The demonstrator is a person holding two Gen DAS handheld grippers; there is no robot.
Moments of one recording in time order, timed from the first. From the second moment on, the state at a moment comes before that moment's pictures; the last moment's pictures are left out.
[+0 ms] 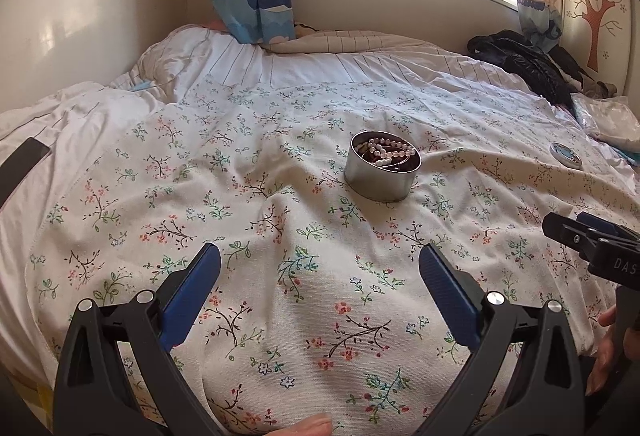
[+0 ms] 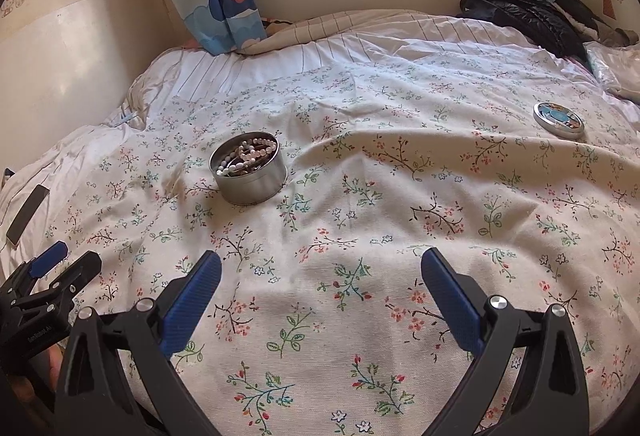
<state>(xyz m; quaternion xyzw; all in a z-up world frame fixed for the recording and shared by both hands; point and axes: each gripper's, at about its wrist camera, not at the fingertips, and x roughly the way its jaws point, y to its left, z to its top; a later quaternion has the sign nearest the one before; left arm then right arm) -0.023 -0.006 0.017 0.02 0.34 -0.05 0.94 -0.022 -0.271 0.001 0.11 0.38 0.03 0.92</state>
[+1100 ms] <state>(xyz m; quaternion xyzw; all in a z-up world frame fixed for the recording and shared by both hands) -0.014 -0.009 0.012 0.04 0.37 -0.04 0.93 -0.021 -0.272 0.000 0.11 0.38 0.03 0.92</state>
